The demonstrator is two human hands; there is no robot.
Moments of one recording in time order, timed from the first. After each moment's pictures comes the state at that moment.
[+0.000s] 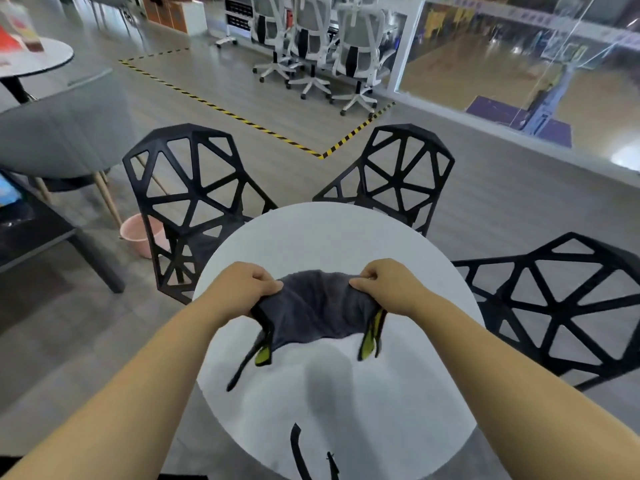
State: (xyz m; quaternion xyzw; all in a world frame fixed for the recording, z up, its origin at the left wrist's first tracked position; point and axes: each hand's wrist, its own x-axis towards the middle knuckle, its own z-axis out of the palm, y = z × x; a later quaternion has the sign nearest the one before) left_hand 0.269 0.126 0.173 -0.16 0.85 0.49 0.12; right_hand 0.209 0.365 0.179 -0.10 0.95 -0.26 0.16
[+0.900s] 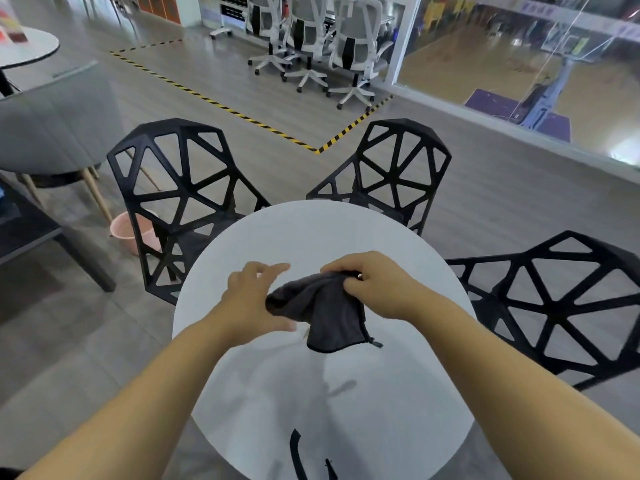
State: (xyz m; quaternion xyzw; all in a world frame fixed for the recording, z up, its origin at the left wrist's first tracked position) left_hand 0.265 0.150 0.144 -0.03 0.93 0.34 0.11; right_hand 0.213 0.362 0.210 -0.23 0.90 -0.32 0.19
